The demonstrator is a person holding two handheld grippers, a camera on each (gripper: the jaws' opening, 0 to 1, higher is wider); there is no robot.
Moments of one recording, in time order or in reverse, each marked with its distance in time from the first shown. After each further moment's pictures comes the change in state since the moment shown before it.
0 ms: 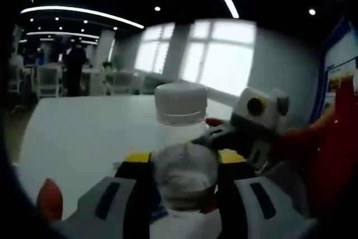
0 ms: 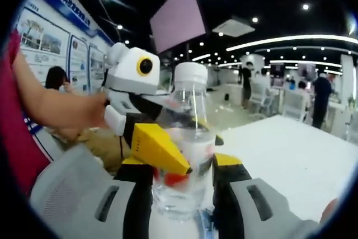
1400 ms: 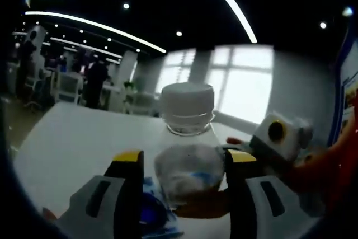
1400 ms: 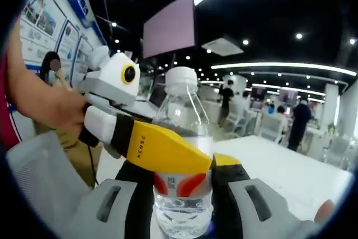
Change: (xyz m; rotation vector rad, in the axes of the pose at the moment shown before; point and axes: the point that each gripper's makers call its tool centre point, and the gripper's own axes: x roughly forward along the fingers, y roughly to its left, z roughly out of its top) left arm 0.018 0.028 0.011 -0.061 -0.225 0.179; right arm 0.008 -0.036 0.003 -0.168 -0.093 -0.222
